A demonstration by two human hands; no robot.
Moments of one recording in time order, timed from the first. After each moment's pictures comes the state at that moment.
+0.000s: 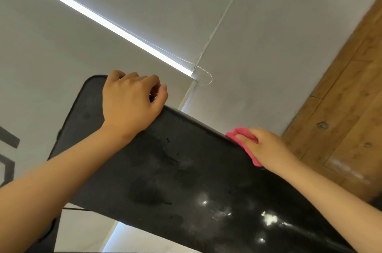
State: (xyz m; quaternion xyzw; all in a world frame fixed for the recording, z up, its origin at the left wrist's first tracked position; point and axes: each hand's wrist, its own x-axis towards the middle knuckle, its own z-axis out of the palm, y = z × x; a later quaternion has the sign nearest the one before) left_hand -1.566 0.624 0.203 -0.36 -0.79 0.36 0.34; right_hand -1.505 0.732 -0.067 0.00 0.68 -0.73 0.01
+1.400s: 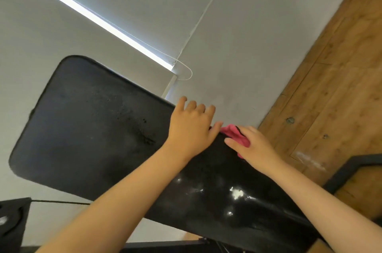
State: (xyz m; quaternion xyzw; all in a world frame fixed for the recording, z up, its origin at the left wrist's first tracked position) left_hand -1.511 0.648 0.055 -0.40 -0.81 0.36 0.21; right_hand -1.464 0.733 -0.119 0.01 0.67 -0.74 -0.04
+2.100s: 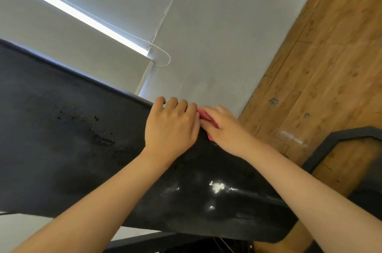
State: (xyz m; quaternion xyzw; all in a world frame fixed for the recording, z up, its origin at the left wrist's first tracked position) left_hand -1.517 0.643 0.015 -0.43 -0.77 0.40 0.25; right_hand -1.486 0.736 -0.110 -0.04 0.67 -0.74 -0.06
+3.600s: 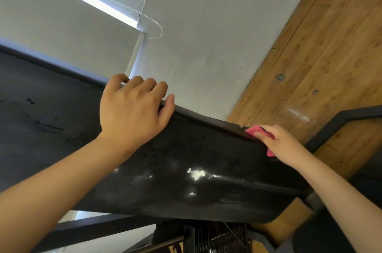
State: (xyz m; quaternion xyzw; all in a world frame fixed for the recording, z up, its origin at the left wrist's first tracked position) left_hand -1.520 0.641 0.009 -0.43 -0.75 0.43 0.25; right_hand -1.432 0.766 -0.282 0.09 0.66 -0.73 0.16
